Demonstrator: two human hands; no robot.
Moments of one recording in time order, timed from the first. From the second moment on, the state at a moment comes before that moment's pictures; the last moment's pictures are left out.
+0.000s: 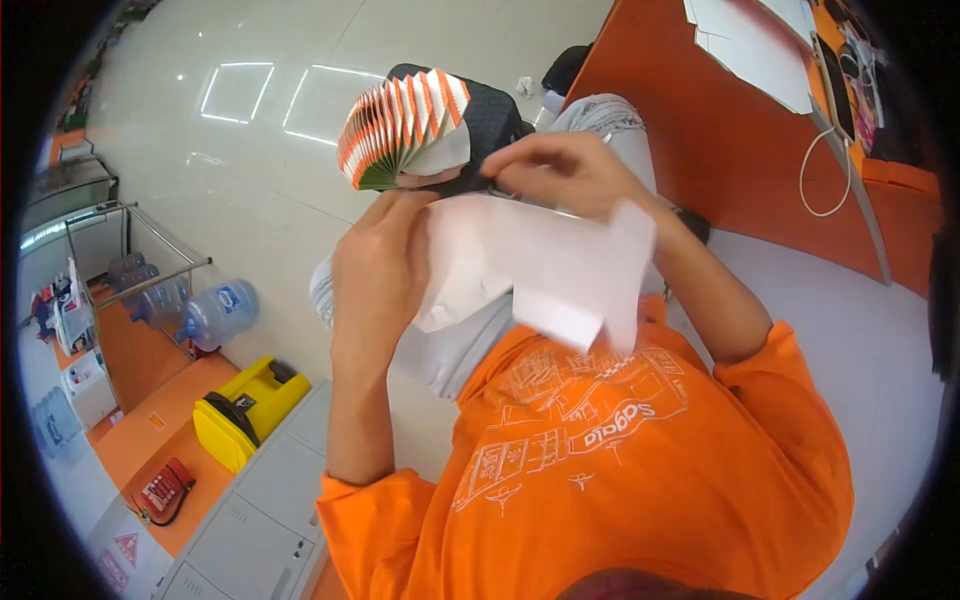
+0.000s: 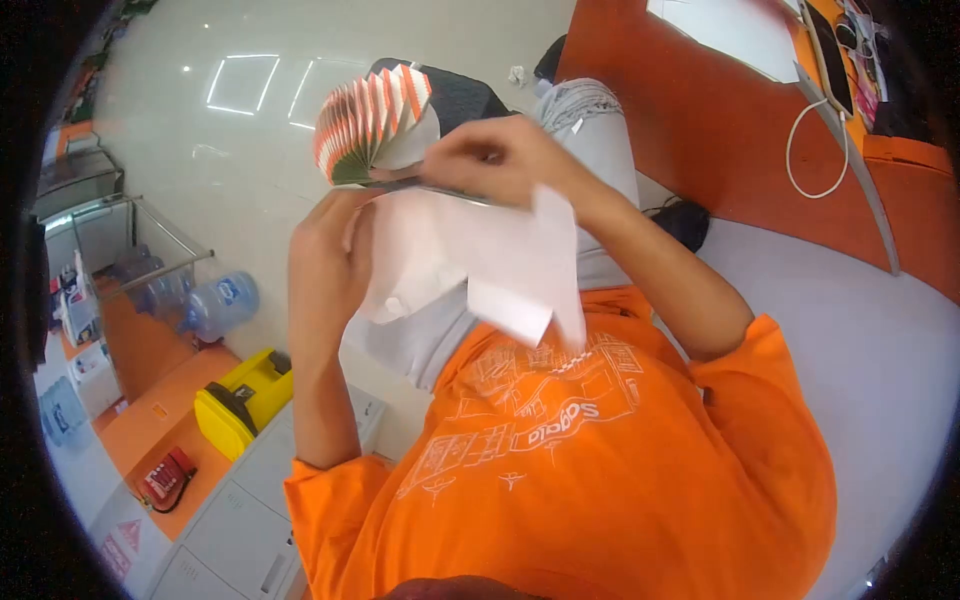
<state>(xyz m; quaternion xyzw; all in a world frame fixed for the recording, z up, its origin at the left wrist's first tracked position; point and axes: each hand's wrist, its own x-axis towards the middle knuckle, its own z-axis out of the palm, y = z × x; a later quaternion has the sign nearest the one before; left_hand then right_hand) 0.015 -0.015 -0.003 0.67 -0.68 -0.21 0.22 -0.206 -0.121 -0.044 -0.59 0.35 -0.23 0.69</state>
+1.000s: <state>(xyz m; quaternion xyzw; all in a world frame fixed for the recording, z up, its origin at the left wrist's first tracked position) -0.024 0.017 -0.003 0.59 -0.40 -0.54 0.45 -0.236 -0.076 -0.014 -0.92 0.14 -0.30 0.19</state>
